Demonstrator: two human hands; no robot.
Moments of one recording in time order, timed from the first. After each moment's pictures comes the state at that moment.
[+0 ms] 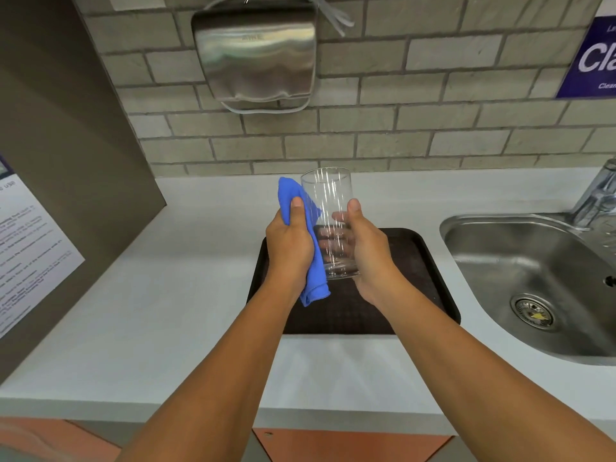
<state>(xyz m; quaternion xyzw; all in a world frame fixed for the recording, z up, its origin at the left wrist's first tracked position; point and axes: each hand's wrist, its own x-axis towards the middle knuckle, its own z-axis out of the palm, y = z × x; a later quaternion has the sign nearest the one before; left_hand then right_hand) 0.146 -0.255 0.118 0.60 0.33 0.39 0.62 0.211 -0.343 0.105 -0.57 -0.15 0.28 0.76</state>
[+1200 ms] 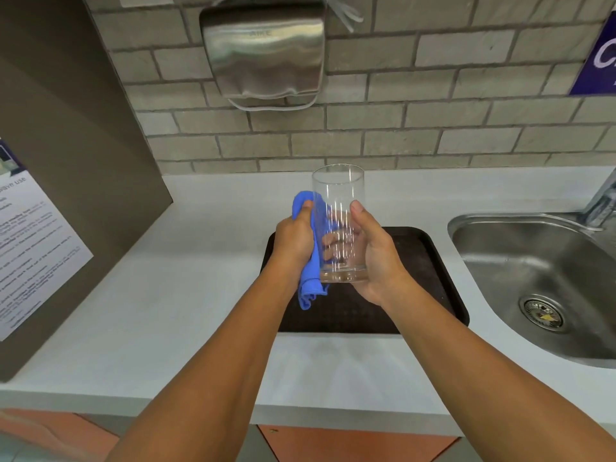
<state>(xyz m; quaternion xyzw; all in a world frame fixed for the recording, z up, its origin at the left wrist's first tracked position) 0.141 -0.241 0.131 0.63 0.39 0.26 0.61 0.207 -0.344 0.105 -0.46 -0.20 0.42 0.76</state>
